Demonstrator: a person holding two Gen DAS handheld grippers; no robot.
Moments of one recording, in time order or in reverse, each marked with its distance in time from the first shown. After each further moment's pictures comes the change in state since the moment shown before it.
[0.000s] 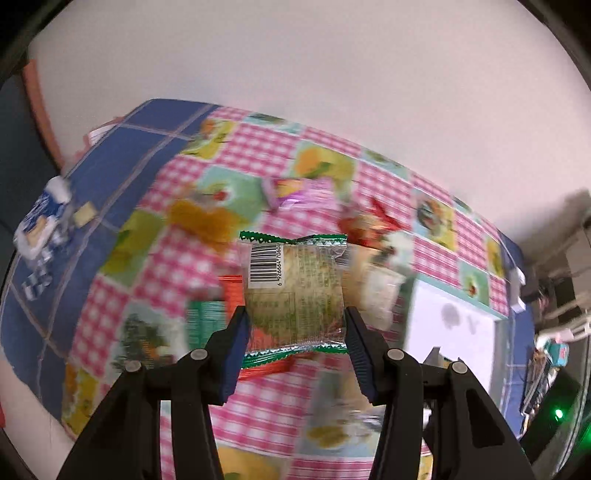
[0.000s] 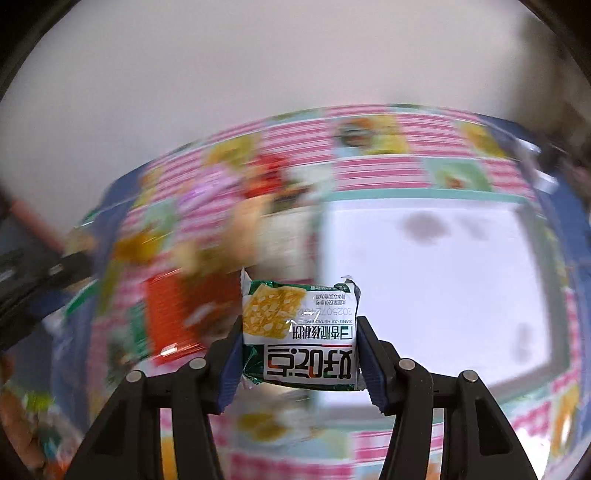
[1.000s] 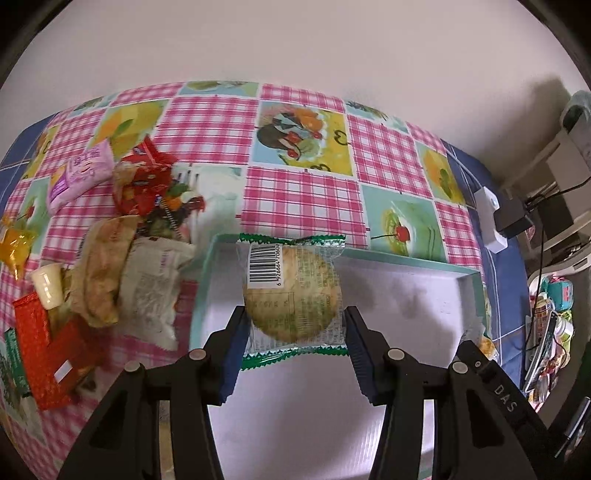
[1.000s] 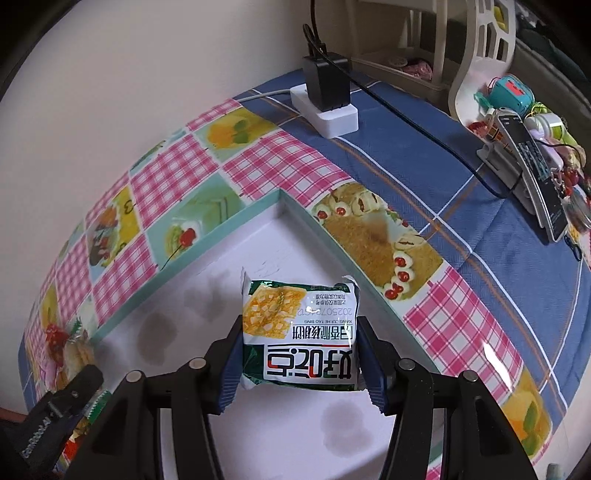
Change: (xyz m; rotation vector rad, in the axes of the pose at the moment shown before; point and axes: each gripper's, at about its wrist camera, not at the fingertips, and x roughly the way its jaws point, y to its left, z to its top) left arm 0.127 -0.204 -0.026 0.236 0.145 -0.100; right arm 0.028 -0.219 0.040 0.541 -0.022 -0.273
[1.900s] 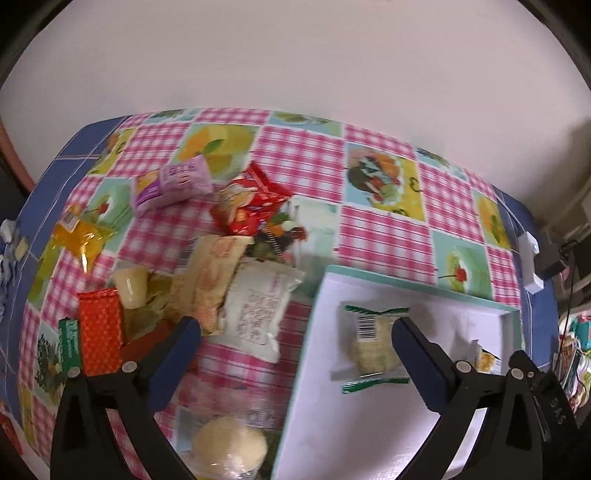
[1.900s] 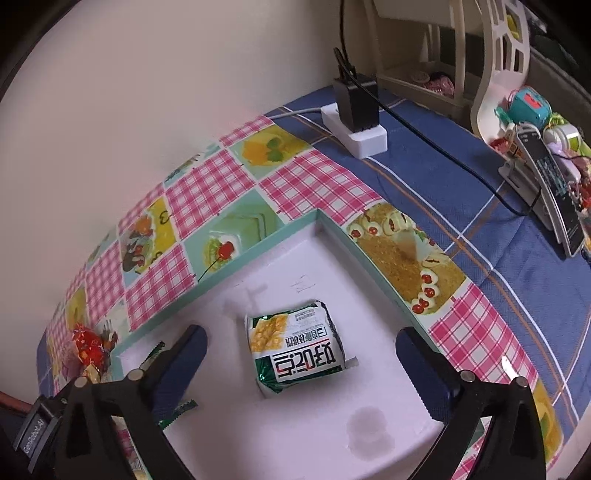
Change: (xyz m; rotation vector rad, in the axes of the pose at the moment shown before) left arm -0.039 0.059 -0.003 -0.119 -0.120 0.182; right arm -0.017 0.011 0.001 -0.038 -0.068 0.105
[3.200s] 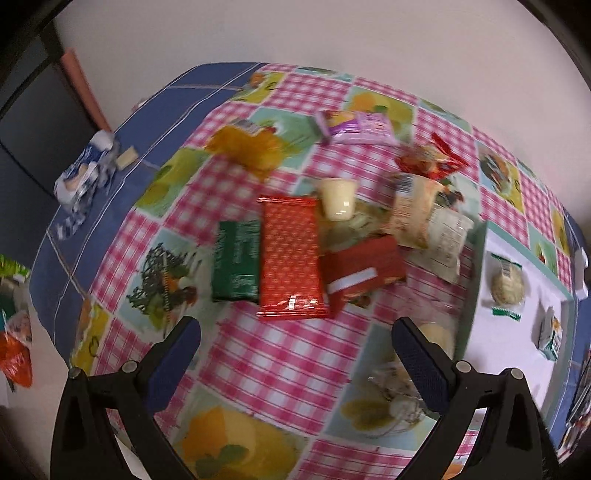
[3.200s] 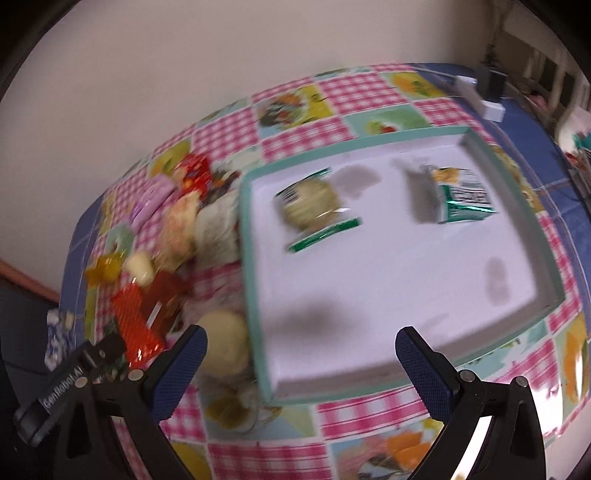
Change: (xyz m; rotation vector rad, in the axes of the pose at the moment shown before) left arm -0.053 0.152 -0.065 -0.192 0.089 0.208; right arm -0.050 0.110 -0.143 -0.326 0.182 0.167
